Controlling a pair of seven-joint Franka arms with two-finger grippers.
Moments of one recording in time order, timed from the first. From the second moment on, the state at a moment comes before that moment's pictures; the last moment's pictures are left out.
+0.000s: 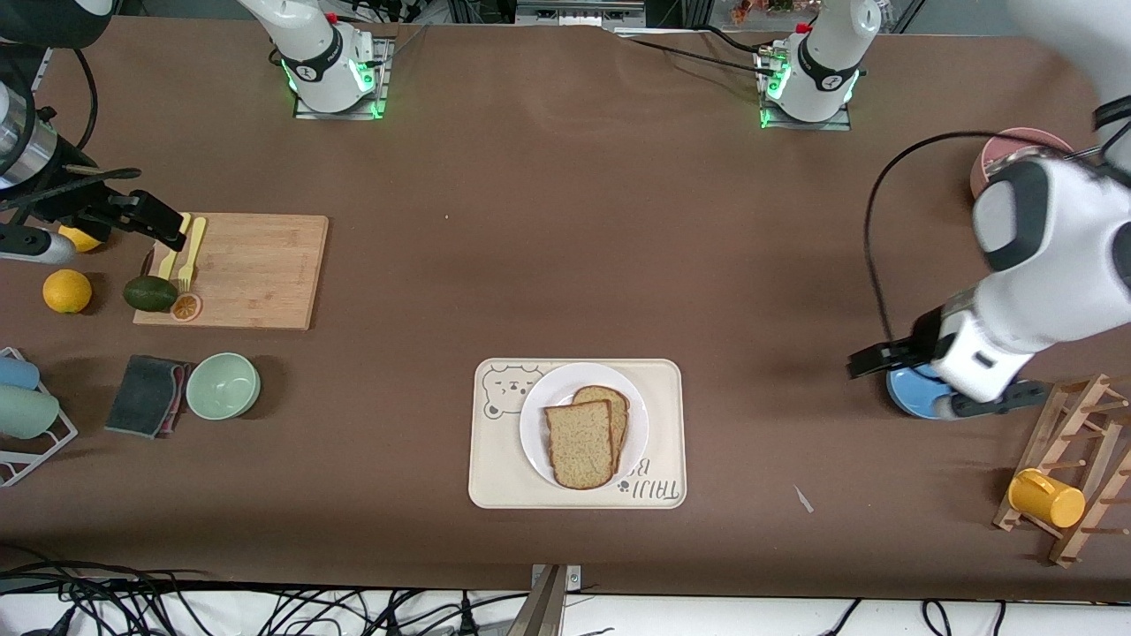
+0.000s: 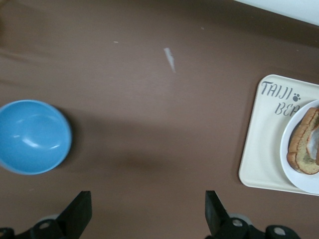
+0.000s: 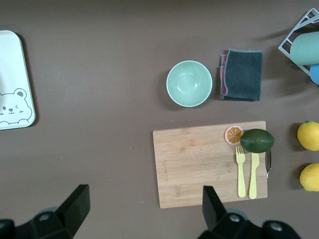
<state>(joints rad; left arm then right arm) 0.05 0.36 -0.10 -1.52 -0.09 1.90 -0.24 -0.06 0.03 0.11 -1.63 -0.04 1.69 0.18</state>
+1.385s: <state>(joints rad) 0.07 0.01 -0.05 -1.58 -0.04 1.53 -0.24 -0.05 0.04 0.07 -1.63 -0.04 1.71 0.13</state>
